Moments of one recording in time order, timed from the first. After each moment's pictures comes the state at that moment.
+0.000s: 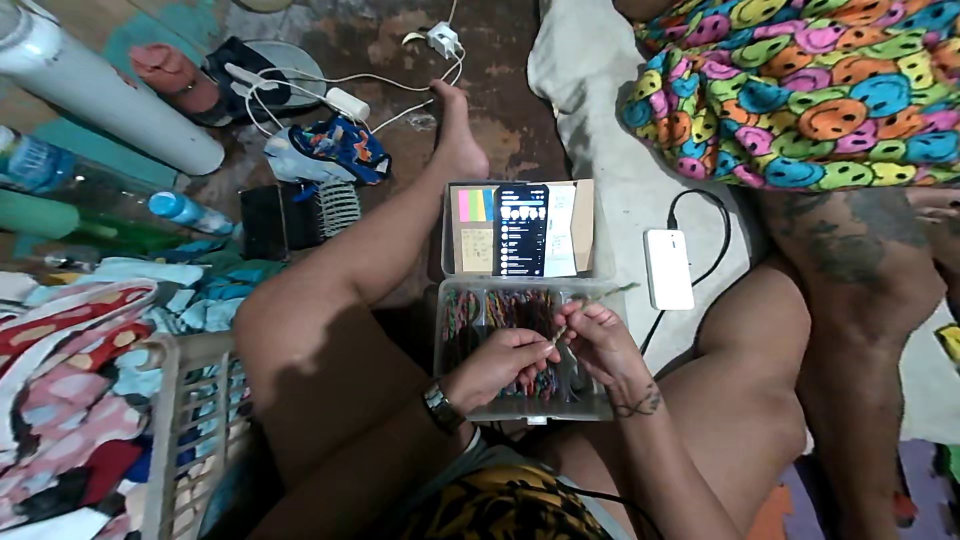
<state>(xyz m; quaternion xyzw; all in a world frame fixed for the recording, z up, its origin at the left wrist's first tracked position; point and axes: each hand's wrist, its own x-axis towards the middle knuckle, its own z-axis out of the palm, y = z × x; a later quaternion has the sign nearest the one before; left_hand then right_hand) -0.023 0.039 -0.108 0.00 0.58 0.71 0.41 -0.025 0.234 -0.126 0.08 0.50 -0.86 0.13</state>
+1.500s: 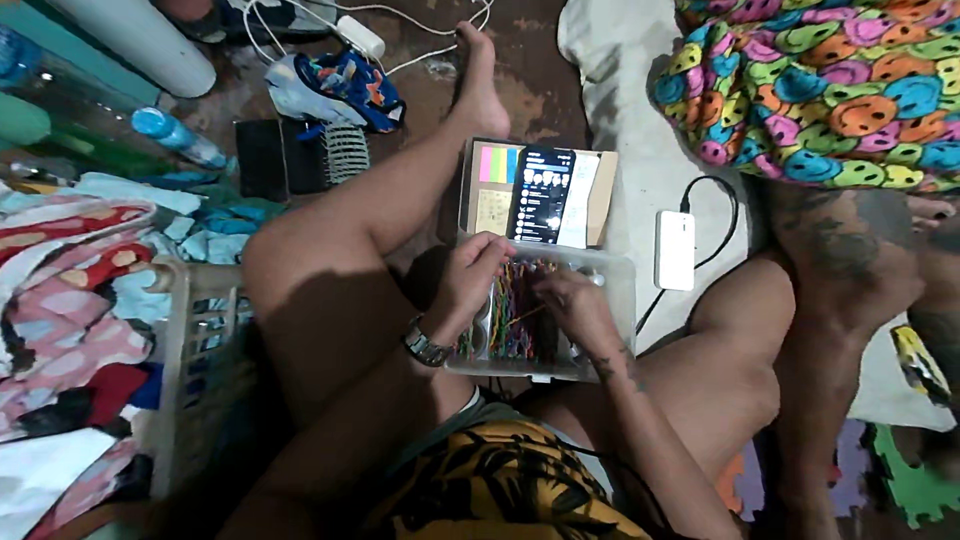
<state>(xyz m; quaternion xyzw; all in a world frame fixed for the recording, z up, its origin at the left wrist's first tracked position) -0.043 0.003 -0.095 -0.07 0.69 0.72 0.10 -0.029 0.209 -0.132 -0.17 0.94 -0.28 0.06</state>
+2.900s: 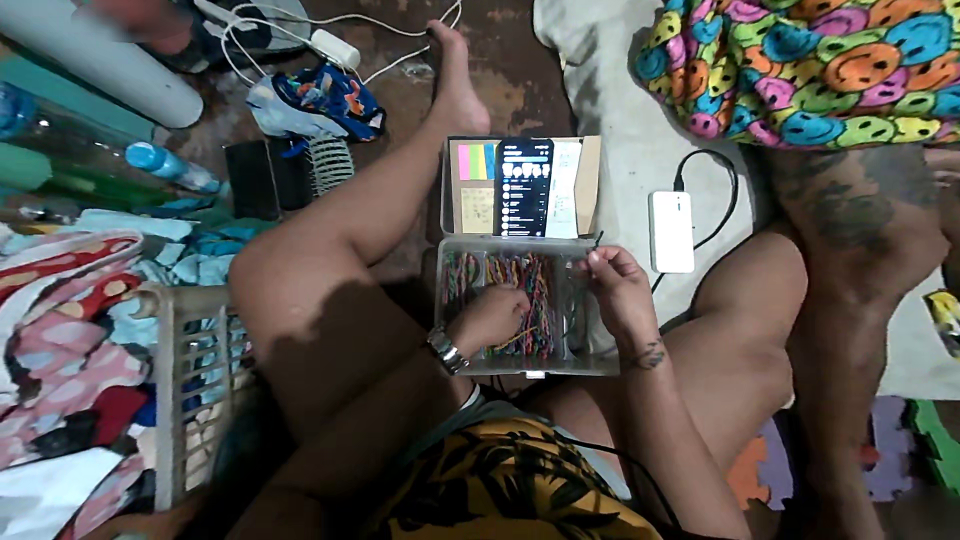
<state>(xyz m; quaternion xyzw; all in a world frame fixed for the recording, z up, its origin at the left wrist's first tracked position) -0.043 0.038 -0.119 0.20 0.84 0.33 0.39 -0.033 0.247 -0.130 0.19 0.67 -0.72 0.00</state>
